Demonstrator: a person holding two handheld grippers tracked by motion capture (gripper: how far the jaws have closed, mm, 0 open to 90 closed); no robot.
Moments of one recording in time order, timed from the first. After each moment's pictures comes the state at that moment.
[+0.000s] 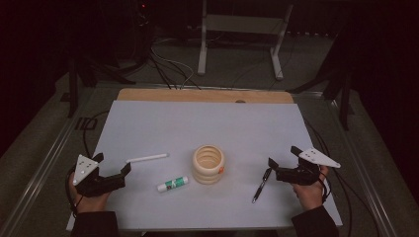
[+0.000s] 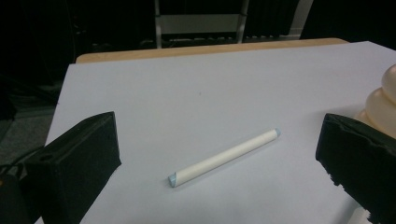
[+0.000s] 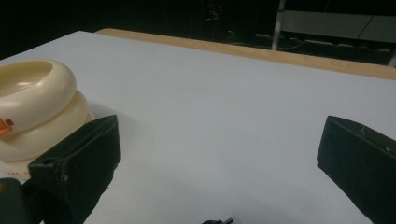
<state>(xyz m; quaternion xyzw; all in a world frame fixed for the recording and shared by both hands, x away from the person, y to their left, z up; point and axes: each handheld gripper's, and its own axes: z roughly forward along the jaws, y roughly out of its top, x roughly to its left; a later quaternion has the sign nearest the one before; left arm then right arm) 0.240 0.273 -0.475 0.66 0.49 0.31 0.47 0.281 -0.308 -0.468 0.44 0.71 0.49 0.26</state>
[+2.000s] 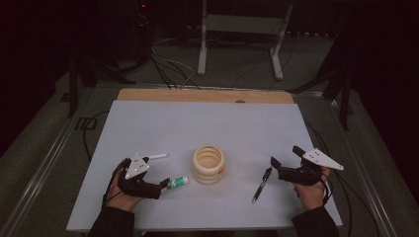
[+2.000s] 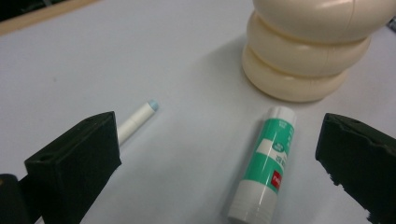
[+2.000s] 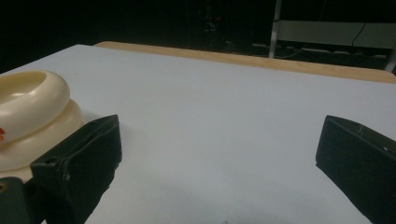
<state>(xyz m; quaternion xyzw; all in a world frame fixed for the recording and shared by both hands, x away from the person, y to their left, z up) 0.261 0.183 -0.486 0.82 0.35 0.19 0.41 0.282 -0.315 -0.474 0.45 0.69 0.51 0.26</state>
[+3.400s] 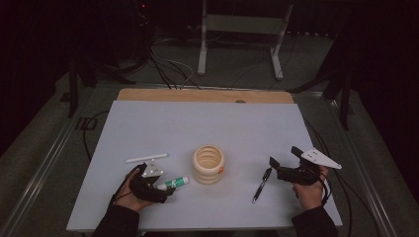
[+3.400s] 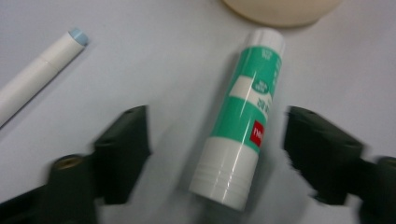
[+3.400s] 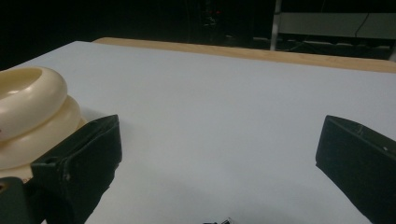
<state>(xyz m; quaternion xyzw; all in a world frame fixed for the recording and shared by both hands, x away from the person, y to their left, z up) 0.269 0.164 -0.515 0.88 0.33 0.10 0.32 0.284 -0.314 -0.478 0.46 0.69 0.50 0.25</state>
